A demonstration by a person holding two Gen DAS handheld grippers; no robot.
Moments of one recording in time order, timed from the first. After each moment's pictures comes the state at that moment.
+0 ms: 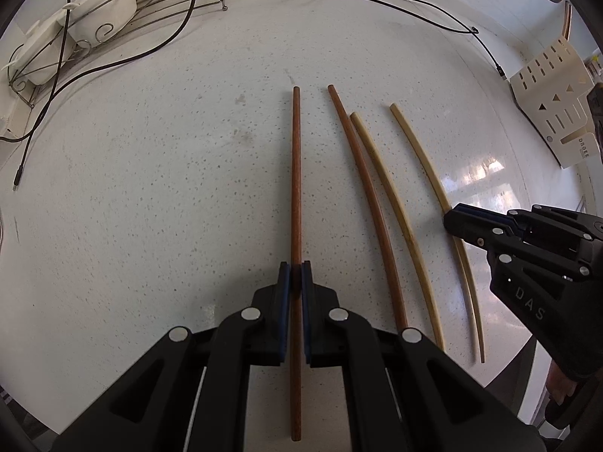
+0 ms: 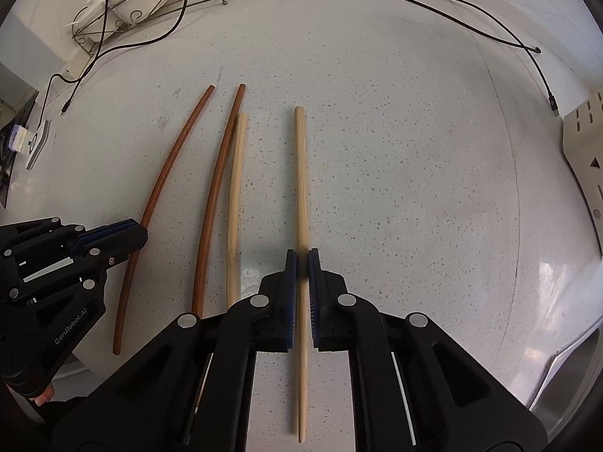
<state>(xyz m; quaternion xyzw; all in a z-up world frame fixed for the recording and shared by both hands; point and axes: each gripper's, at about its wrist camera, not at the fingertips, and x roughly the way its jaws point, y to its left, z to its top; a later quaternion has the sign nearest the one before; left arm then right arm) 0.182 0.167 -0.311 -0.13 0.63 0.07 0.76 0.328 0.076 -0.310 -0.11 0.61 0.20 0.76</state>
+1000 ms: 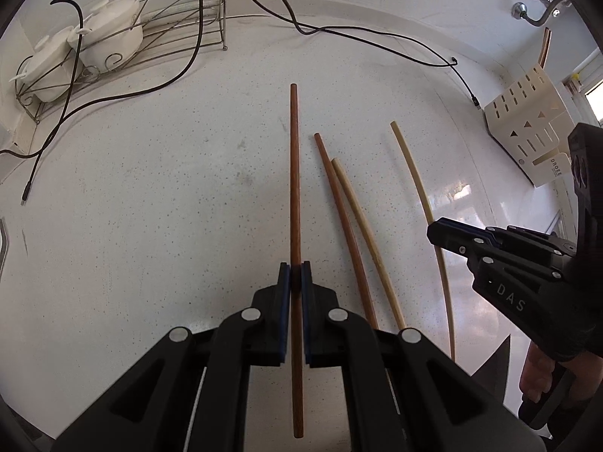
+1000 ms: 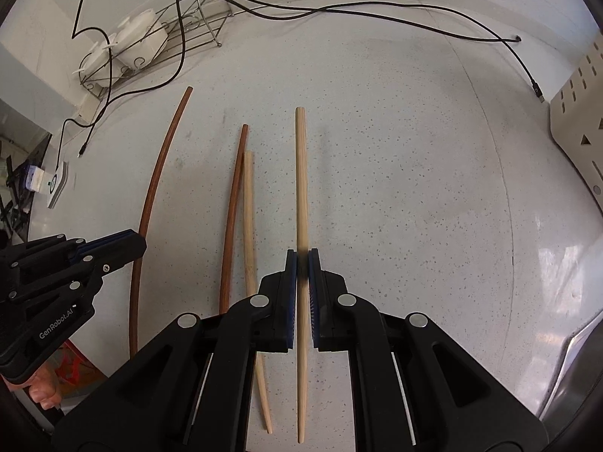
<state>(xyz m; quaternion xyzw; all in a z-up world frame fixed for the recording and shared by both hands) 0.179 0.176 -0.272 -0.15 0.59 0.04 0.79 0.331 0.051 -0.284 -0.04 0.58 0.19 0.79</state>
